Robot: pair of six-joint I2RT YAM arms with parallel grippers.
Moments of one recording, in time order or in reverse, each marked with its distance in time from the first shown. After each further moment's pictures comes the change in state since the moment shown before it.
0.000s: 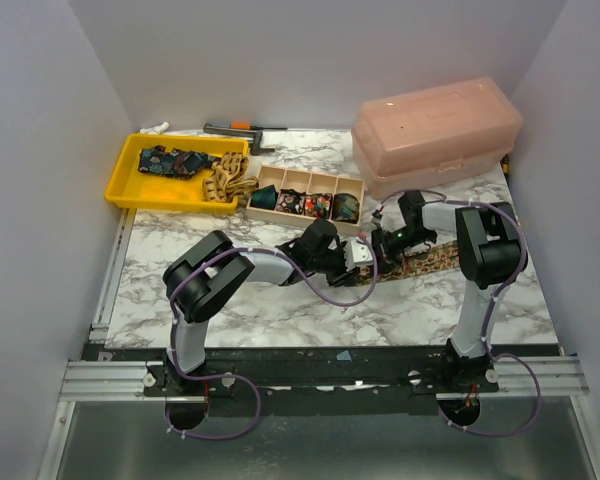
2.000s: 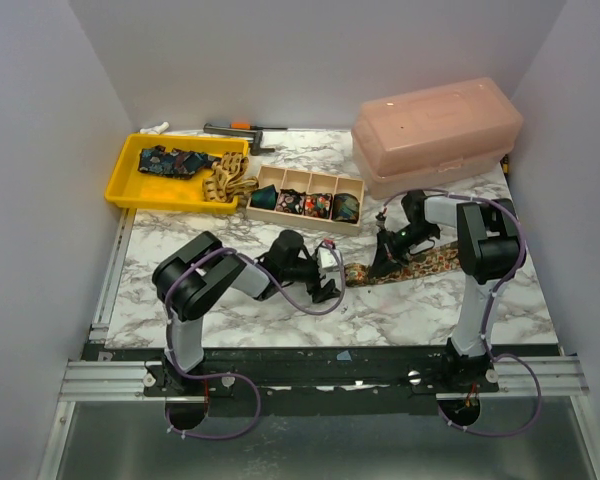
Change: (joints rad) left arm 0.106 -0.064 -0.282 0.367 0.158 -0.081; right arm -0.036 0.048 0.084 -0.201 0.114 -0.099
